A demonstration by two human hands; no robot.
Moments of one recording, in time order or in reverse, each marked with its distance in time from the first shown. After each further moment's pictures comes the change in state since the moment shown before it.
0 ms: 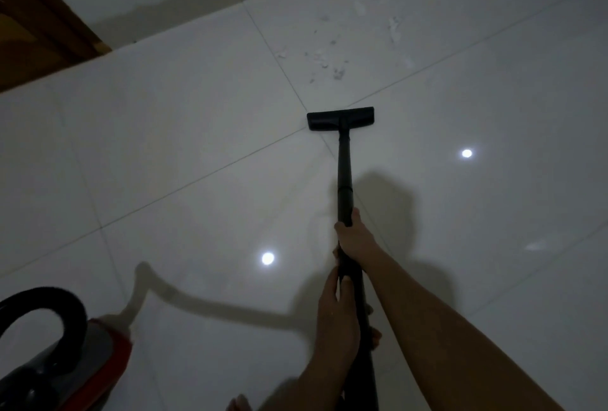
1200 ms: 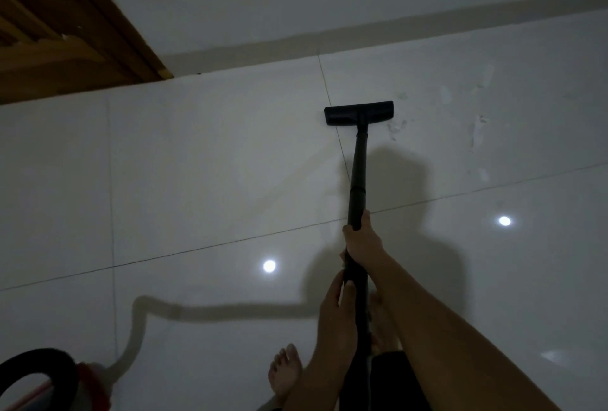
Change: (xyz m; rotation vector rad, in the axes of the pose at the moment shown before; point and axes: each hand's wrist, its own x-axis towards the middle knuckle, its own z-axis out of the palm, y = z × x) left_hand 0.204 0.236 -0.054 -0.295 0.104 0.018; right_hand 0.192 -0.278 0.015 -0.191 -0.082 -0.052
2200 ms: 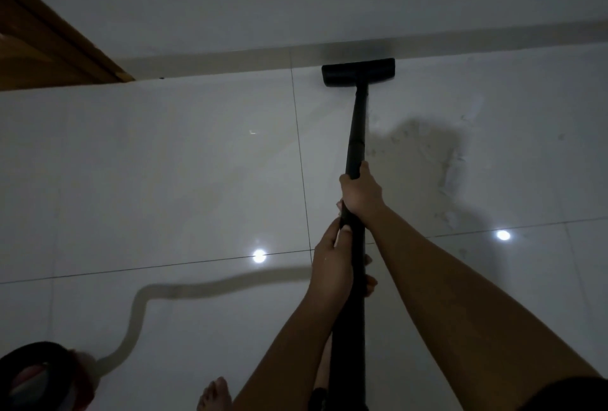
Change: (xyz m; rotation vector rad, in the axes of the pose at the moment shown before) left_hand 0.125 0.162 0.173 -0.159 0.046 0.028; right_hand 0.135 -0.142 -0.177 -0.045 0.028 -0.141
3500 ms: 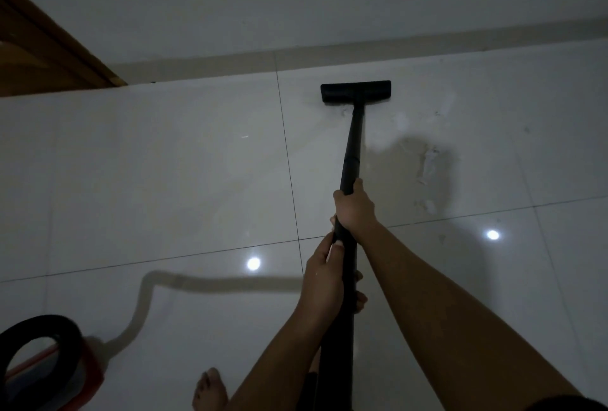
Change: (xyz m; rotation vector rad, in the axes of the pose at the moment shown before) left_hand -0.062 -0.038 0.014 0.111 -0.035 0.019; right_hand -0.063 0.042 -0.023 0.042 0.029 0.061
